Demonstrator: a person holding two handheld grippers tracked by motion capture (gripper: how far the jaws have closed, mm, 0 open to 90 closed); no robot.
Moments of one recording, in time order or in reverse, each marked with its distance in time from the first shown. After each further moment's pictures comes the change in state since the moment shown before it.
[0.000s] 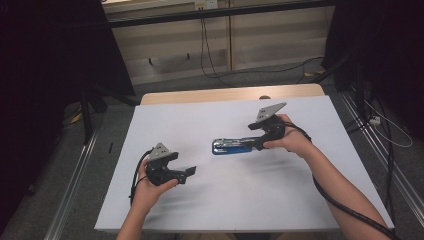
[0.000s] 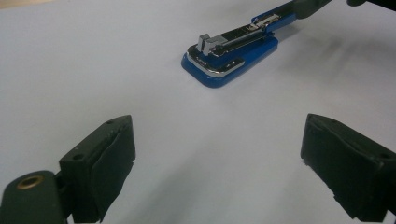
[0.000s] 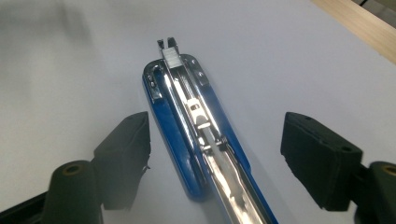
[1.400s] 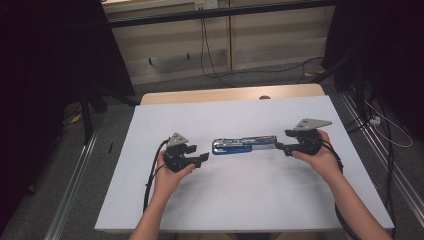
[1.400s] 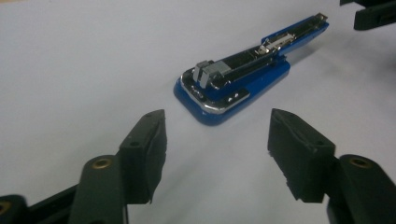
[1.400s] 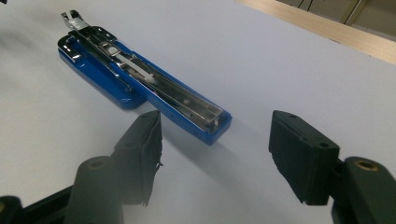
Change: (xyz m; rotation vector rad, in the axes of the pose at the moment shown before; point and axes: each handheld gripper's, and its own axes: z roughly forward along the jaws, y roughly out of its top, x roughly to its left) left arm -0.006 0.028 0.050 0.002 0.003 -0.071; right arm 0.016 -0.073 -0.066 -0.076 -0.355 0.241
